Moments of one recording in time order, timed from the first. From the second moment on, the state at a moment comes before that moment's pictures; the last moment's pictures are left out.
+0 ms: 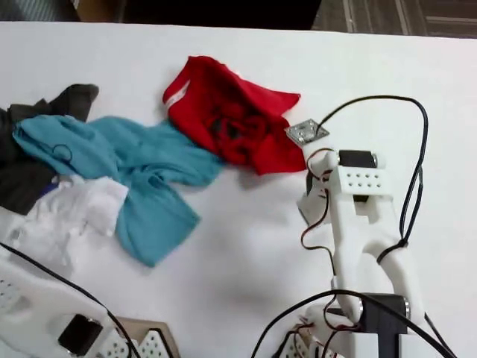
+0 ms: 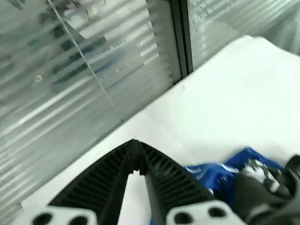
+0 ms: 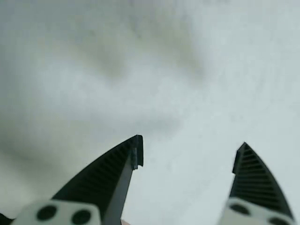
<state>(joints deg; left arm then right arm) -66.6 27.0 -74.4 85.8 -14.1 -2.4 -12.3 33.0 78.3 29.6</state>
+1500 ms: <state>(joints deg) -17.1 20.8 10.7 68.0 -28.0 -2.5 -12.4 55.6 53.2 29.6</state>
